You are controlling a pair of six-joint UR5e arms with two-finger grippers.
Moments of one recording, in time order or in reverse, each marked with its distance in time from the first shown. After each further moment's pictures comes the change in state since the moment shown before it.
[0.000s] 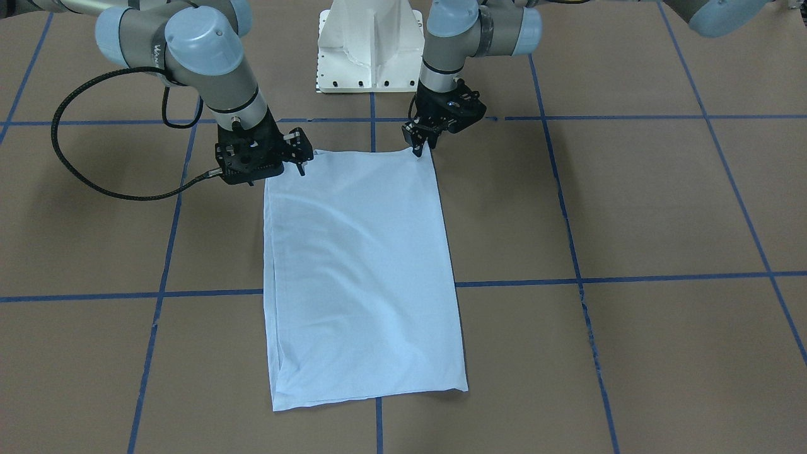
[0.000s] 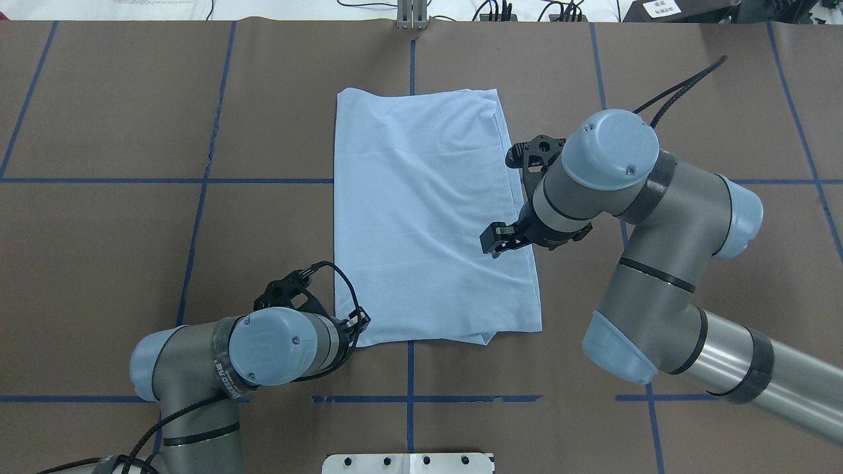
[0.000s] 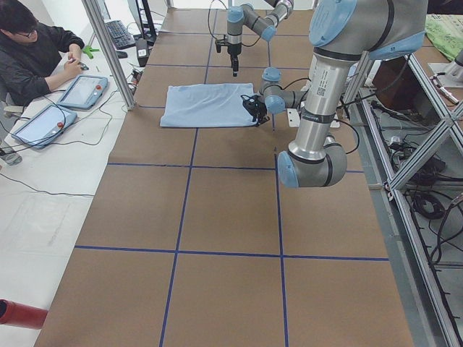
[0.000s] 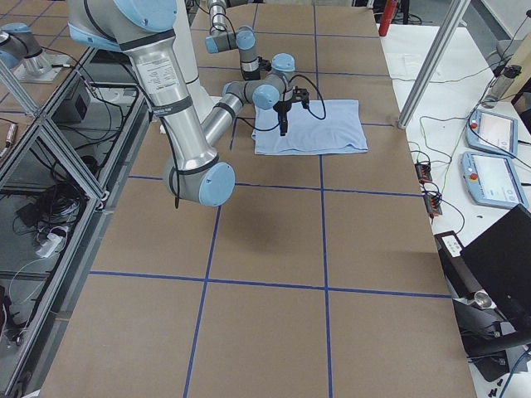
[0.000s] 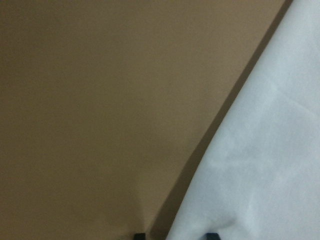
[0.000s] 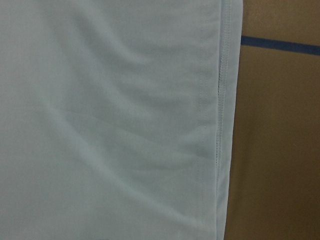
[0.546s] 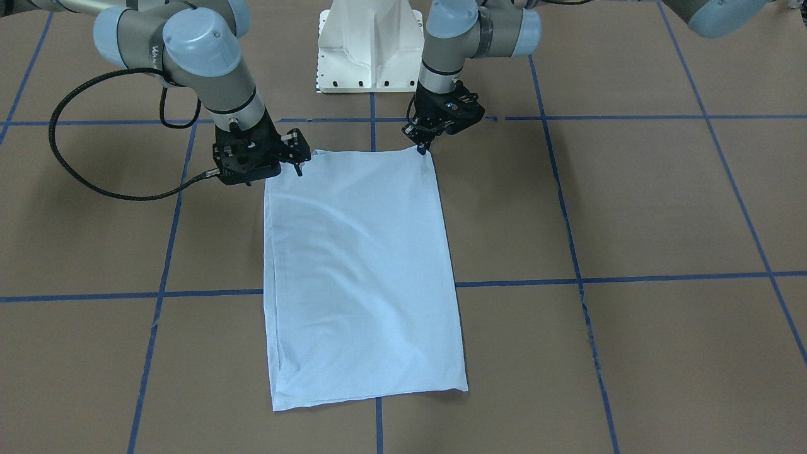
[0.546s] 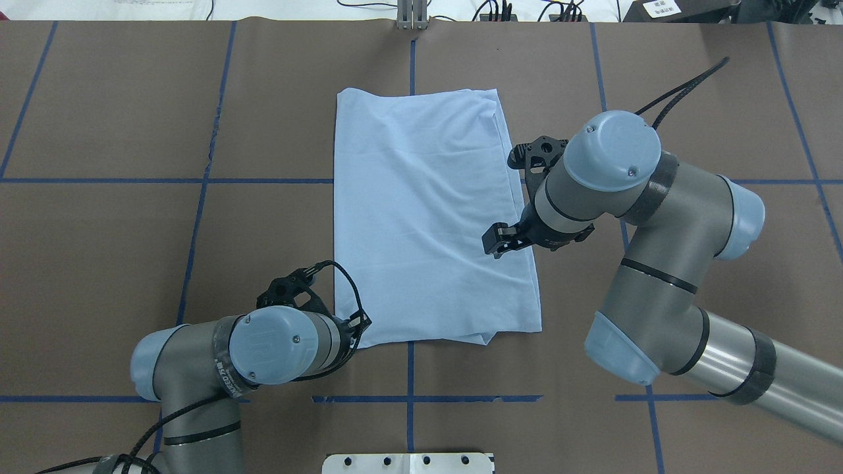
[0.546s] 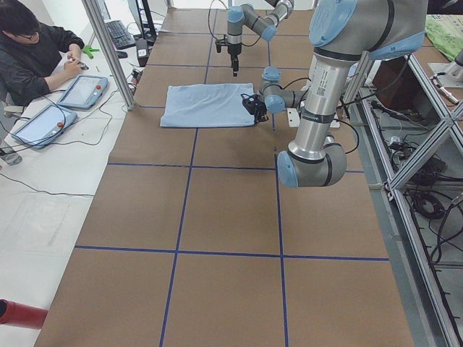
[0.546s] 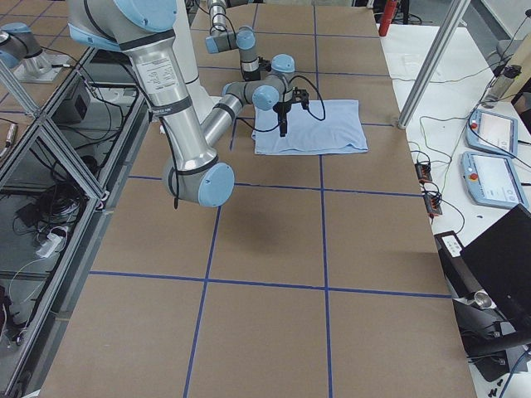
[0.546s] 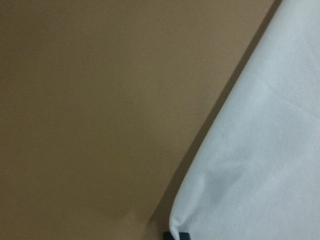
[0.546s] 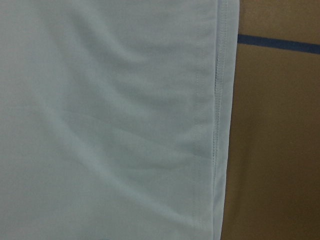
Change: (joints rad) left arm -0.002 -0.003 -0.006 0.002 -0.006 0.064; right arm -0.001 -0.007 0.003 0.000 -0.001 0.014
